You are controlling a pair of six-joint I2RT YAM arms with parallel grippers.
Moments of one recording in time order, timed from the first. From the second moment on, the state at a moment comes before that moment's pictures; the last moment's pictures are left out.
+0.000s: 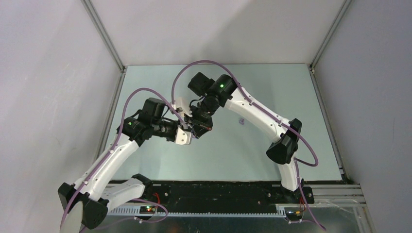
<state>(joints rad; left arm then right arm) -0.48 1.02 0.99 -0.84 0.78 1.26 0.94 2.01 2.25 -1.41 -0.62 -0.56</state>
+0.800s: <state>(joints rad) -0.48 1.02 0.99 -0.86 0.72 1.33 0.94 2.04 2.27 -1.39 -0.58 -0.49</state>
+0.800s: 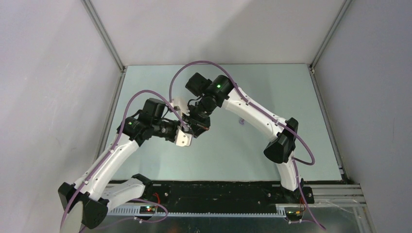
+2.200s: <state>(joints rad) -0.45 1.01 0.97 -0.83 0.86 1.35 0.90 1.85 1.97 -1.21 -0.65 -0.75</state>
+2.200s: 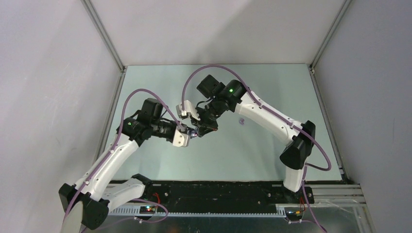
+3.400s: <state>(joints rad) -0.43 1.01 0.92 -0.53 0.85 1.10 0.94 1.75 1.92 -1.07 -0.35 -0.68</state>
